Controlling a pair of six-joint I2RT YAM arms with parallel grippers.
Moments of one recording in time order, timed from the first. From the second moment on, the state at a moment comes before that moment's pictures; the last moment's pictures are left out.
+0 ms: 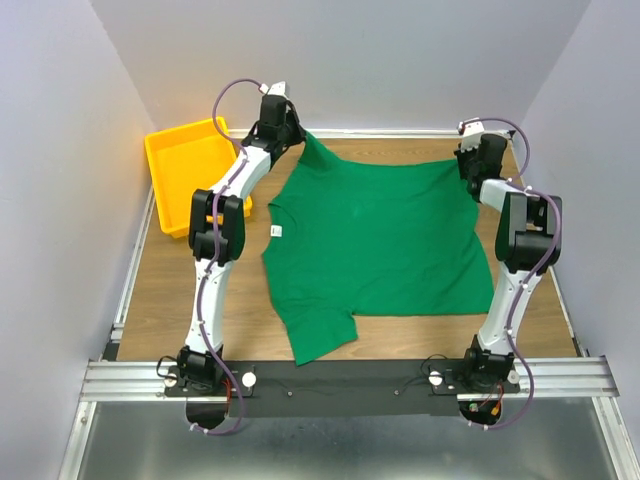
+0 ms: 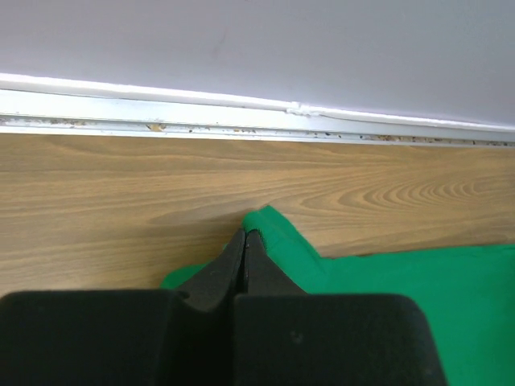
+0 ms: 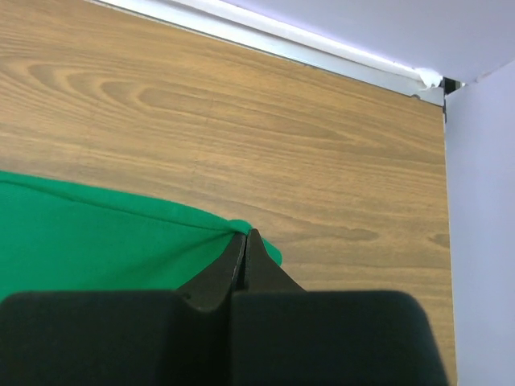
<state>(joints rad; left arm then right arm) -0.26 2.41 2.15 -0.13 0.08 -0.47 -0.11 2.14 1.41 0.32 -0.07 -0.39</state>
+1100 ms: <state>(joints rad) -0.26 2.40 2.18 -0.11 0.05 -0.36 -0.13 2.38 1.97 -0.29 -0.14 -0.26</state>
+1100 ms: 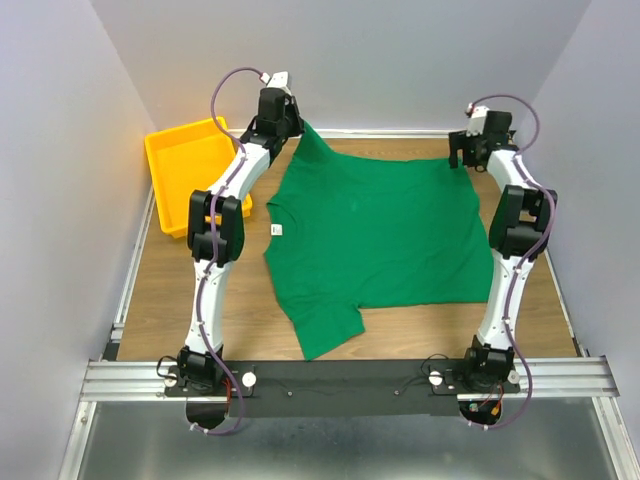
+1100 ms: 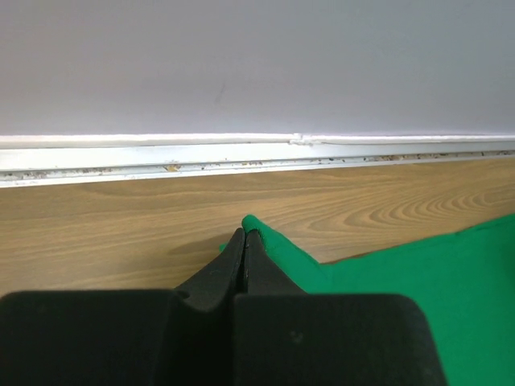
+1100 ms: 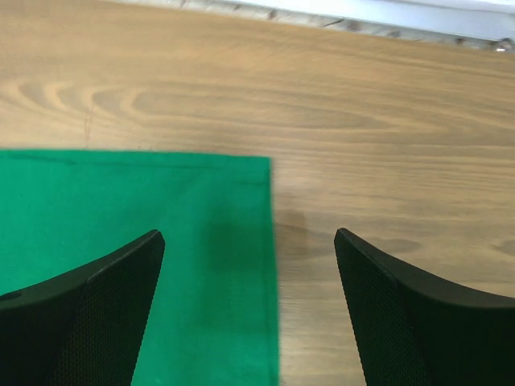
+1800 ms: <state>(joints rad) -0.26 2.33 2.10 -0.08 0.13 -0.36 -0.19 2.58 2.22 -0.35 -0.33 0.04</state>
